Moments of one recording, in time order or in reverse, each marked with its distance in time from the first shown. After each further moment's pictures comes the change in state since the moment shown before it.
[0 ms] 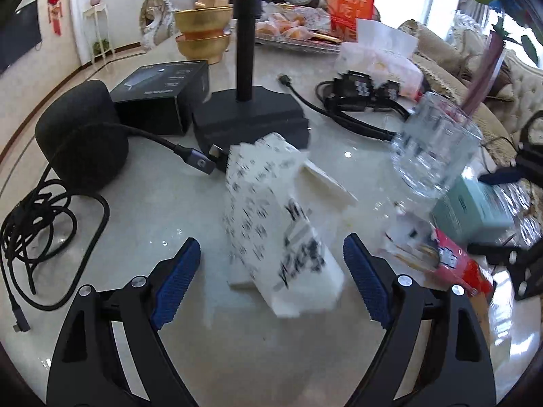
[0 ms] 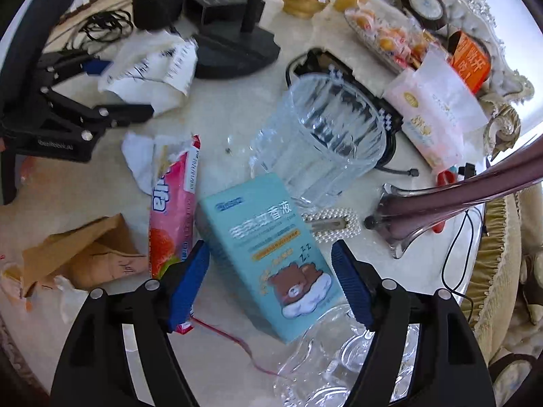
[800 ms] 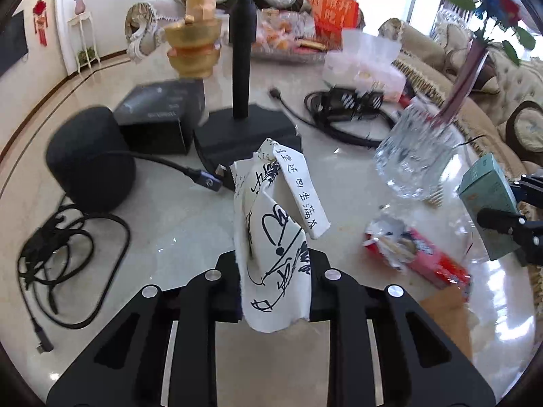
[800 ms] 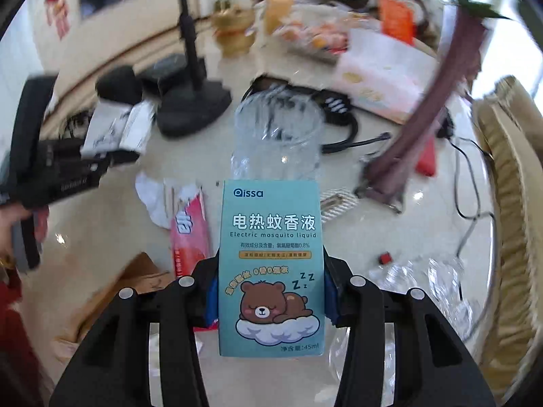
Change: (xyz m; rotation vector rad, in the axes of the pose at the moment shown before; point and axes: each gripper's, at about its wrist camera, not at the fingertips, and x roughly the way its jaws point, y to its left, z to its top) left arm -0.034 0.009 0.007 0.068 -0.013 -0.080; right arm -0.046 -0.020 -0.042 0.435 -0.226 0.077
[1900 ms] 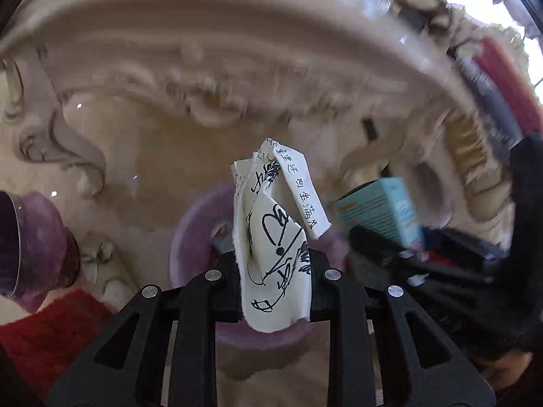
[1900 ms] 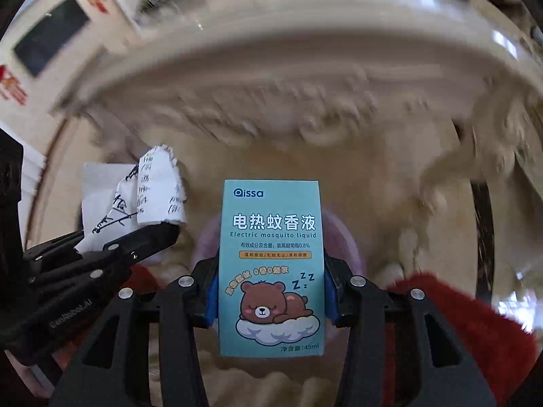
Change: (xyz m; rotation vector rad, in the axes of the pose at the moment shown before) left arm -0.159 -0.066 -0.441 -0.065 0.335 -0.208; right arm -0.071 0.260 -0.357 0.464 0.180 -0.004
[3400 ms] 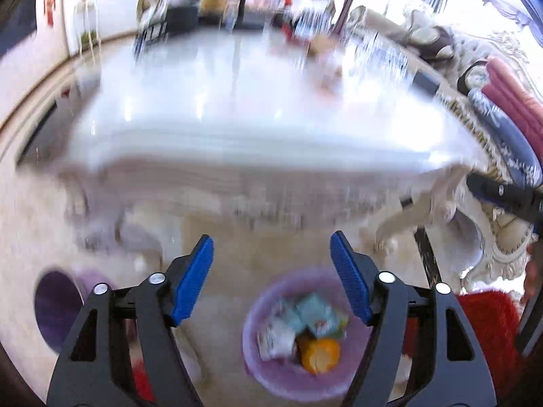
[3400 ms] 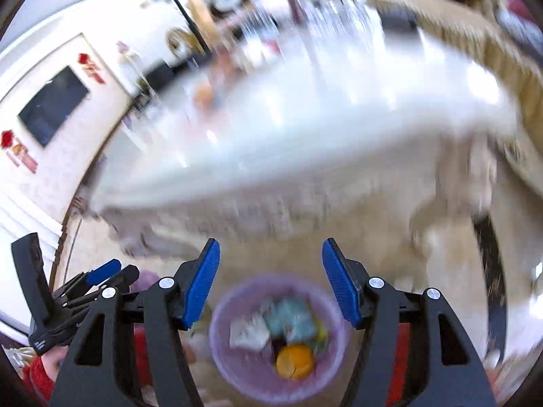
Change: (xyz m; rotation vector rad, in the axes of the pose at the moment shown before) left arm -0.096 0.015 0.085 0.079 -0.330 0.149; right arm -0.094 -0.049 0.053 0.106 -0.315 0.096
